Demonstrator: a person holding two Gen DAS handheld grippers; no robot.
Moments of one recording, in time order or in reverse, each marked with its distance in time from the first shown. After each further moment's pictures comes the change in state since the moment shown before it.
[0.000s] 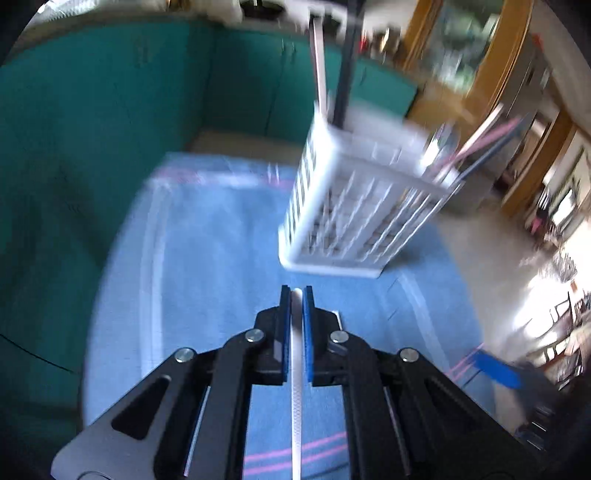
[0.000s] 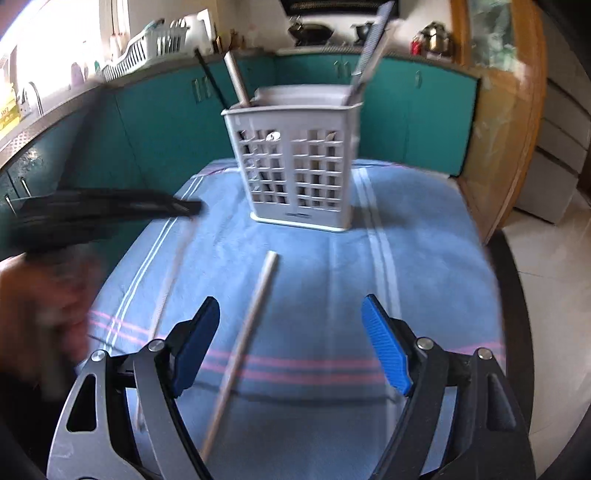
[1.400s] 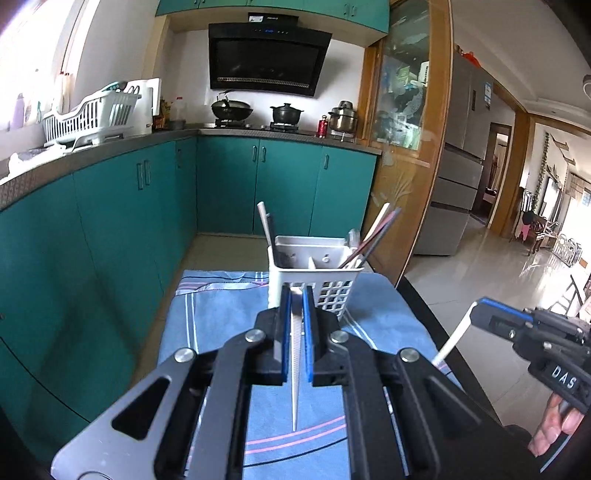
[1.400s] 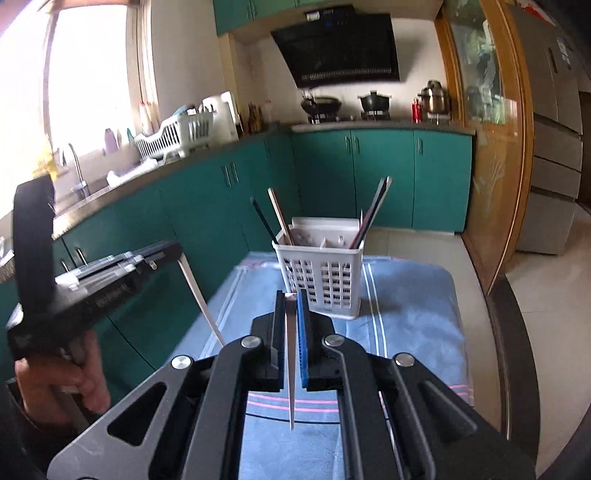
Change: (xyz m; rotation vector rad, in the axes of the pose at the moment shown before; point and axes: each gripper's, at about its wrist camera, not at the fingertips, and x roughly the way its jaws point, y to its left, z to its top) left arm -0.161 -0.060 -0.002 0.188 -0.299 -0.008; right arm -0.167 0.012 0.039 0.022 -0.307 0.075
